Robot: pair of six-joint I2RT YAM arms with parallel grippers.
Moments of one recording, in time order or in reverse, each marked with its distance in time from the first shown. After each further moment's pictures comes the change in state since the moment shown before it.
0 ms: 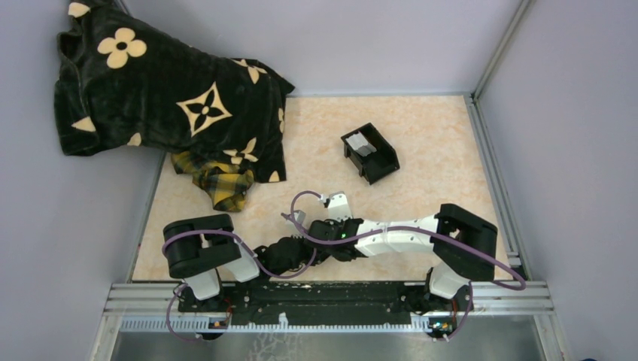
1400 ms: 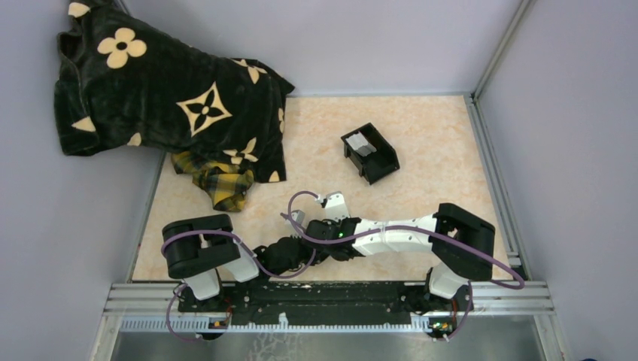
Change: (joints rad) left arm 0.001 -0.006 -0.004 -0.003 -0.004 0.001; right arm 0.006 0.014 0.034 -0.031 -0.010 -0.007
